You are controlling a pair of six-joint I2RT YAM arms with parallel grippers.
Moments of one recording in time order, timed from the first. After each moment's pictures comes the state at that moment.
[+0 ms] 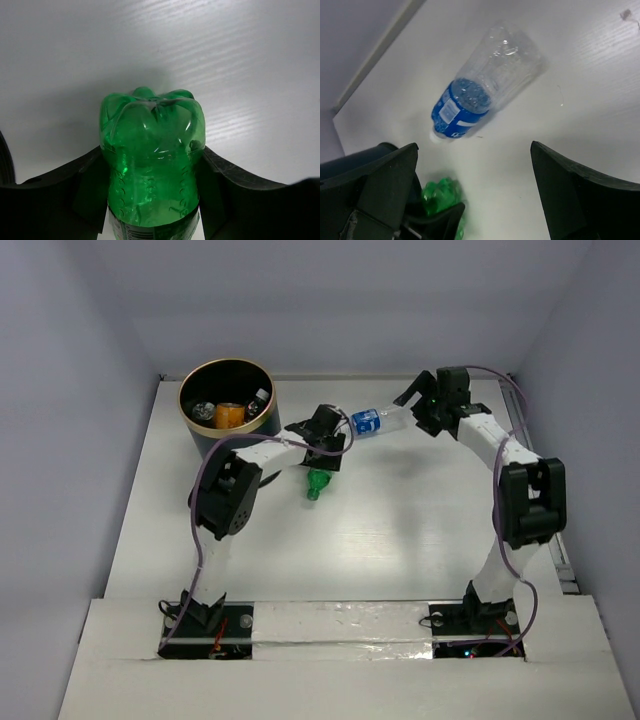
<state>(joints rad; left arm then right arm) -0.62 2.10 1.54 -0.44 -0.11 -0.33 0.15 1.79 1.40 -0.23 -0.06 0.84</state>
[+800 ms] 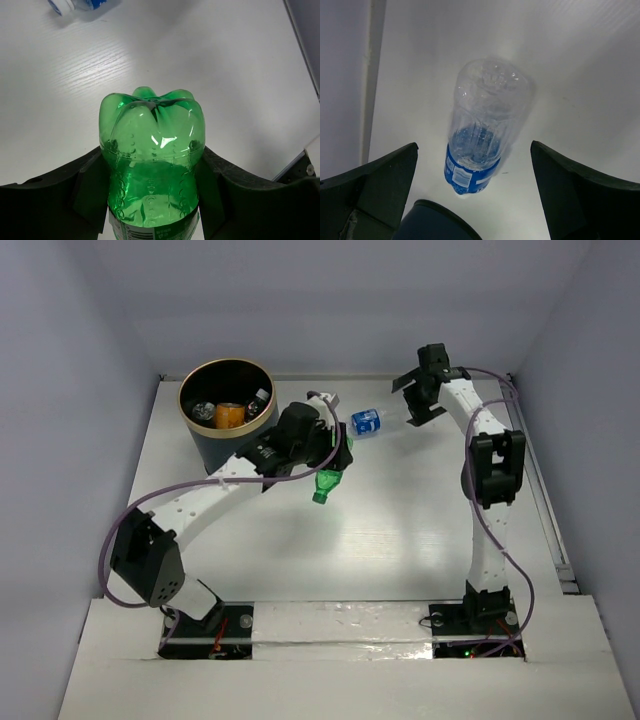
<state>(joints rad) -0.70 1.50 1.24 -0.33 0.09 -0.44 0.16 2.25 2.06 -0.76 0.09 1.23</state>
